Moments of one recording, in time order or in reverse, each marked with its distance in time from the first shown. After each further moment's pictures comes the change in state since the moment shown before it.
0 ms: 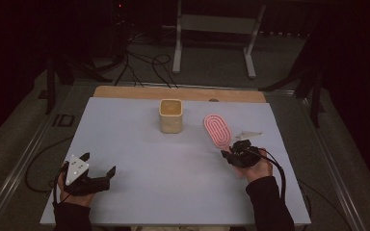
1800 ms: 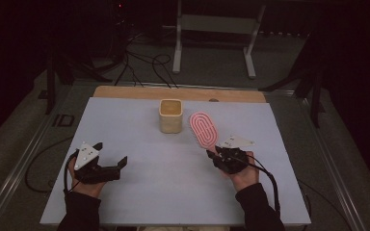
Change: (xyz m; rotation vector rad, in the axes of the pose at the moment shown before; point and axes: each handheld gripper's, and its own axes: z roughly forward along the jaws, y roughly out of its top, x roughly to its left) left arm -0.015 0.041 0.017 -0.015 -0.098 -0.053; right arm 0.044 0.006 -0.001 -0.184 0.038 -0.050
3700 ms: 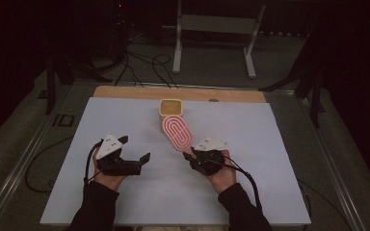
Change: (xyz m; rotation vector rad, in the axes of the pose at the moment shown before) left arm -0.038 0.034 0.031 -0.008 -0.185 0.023; right arm 0.047 0.019 0.035 -0.044 0.111 -0.091
